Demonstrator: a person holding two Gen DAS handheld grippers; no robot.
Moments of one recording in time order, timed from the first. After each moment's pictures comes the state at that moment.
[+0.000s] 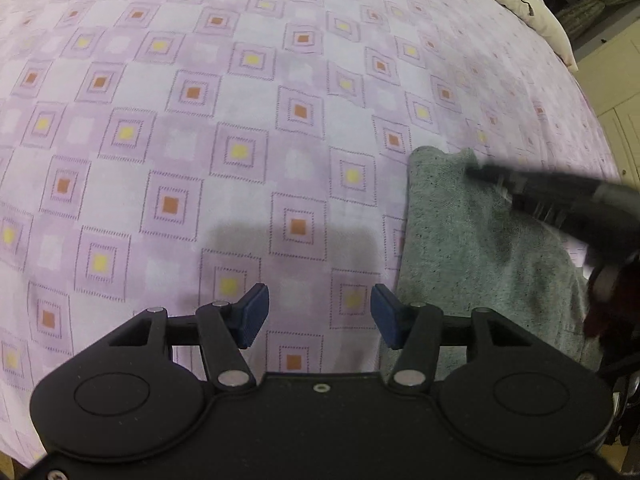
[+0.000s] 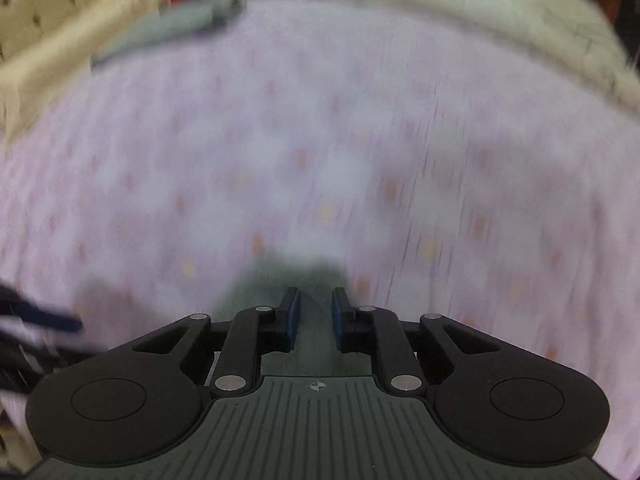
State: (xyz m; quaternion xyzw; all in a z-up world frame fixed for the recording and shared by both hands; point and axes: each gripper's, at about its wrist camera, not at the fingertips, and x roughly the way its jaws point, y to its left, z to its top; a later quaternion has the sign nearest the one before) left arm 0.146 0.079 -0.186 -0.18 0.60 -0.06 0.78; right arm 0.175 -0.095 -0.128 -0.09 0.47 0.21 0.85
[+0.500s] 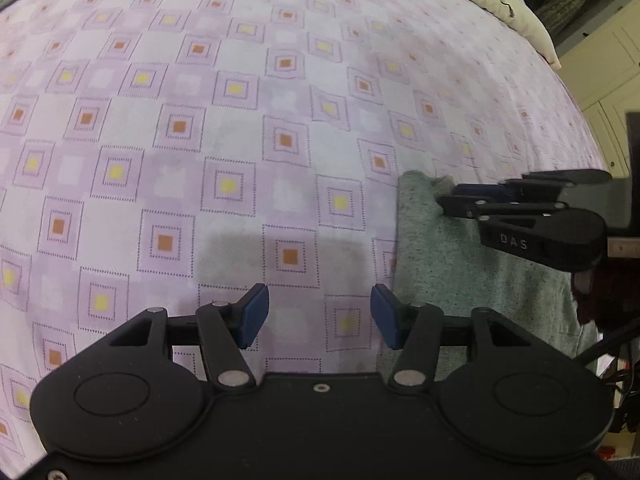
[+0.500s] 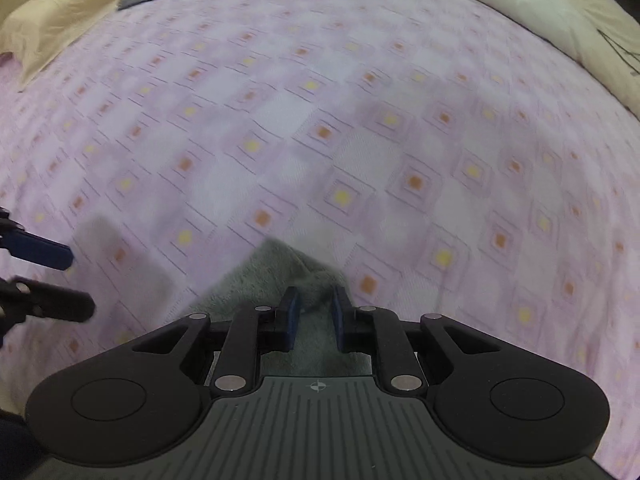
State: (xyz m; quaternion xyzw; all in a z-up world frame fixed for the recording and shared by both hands) left arm 0.155 0.084 -0.181 -0.17 0.59 -0.08 0.79; right arm 0.185 -0.085 -0.151 -0.17 0.53 0.24 0.80
